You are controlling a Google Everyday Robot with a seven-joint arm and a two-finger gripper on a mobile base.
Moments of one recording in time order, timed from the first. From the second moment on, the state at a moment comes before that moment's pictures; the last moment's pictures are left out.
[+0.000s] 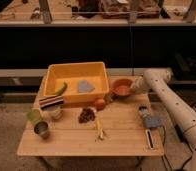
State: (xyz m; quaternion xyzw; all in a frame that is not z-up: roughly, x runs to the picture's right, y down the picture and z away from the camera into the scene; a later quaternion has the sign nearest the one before) arm 0.255 0.008 0.928 -0.05 -0.17 -0.44 0.88
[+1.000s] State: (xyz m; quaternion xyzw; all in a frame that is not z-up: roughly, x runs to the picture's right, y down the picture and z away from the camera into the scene) arm 0.266 -0.024 0.860 0.01 -0.18 -0.42 0.89
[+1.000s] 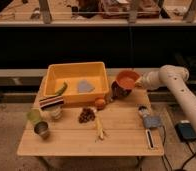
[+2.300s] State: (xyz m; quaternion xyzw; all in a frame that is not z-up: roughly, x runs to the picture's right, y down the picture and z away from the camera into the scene) arm 0.243 0.004 0.924 -0.04 -0.17 -0.44 0.88
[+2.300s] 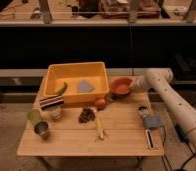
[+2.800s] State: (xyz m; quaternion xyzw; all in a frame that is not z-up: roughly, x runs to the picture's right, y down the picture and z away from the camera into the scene) arm 0.241 0.008 0.926 -0.07 -0.15 -0.49 0.86
